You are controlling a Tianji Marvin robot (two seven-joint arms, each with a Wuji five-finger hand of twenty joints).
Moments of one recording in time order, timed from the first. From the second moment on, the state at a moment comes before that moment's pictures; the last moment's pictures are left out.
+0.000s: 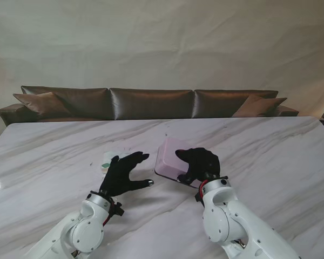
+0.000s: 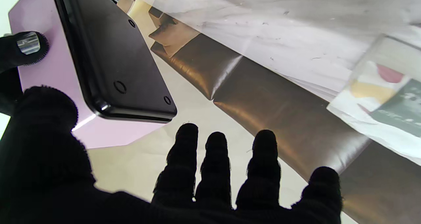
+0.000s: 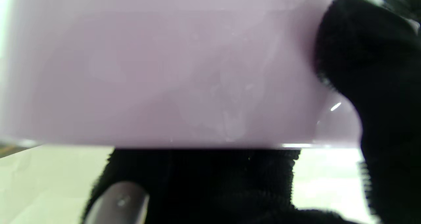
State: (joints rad) left arm 1.53 -1.15 -1.03 -1.47 0.61 -0.19 0.35; right arm -1.54 -1.13 1.00 -1.75 -0.84 0.33 -0.27; left_hand 0.43 -0.36 0.02 0.07 0.46 -0.04 0.12 0.14 0.32 -0.09 0.26 0.23 0.29 0.10 0.28 0.35 0.00 0.30 0.02 0.43; right_hand 0.31 -1.33 1.39 -0.27 1.02 -0.40 1.17 0.87 1.27 -0.19 1.07 1.10 1.24 -0.13 1.21 0.81 1.20 -0.15 1.86 0.59
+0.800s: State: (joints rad) left arm 1.40 -1.22 -0.90 -1.33 0.39 -0.28 0.34; right arm -1.59 -1.25 0.98 -1.68 -0.56 0.29 -0.58; left_hand 0.43 -0.36 0.02 0.07 0.46 0.02 0.09 0.11 0.27 -0.04 0.26 0.23 0.24 0.19 0.33 0.33 0.08 0.25 0.02 0.53; right_hand 0.32 -1.34 1.40 -0.27 1.02 -0.40 1.18 0.87 1.28 -0.19 1.07 1.11 1.24 -0.13 1.21 0.81 1.20 -0.15 1.86 0.59
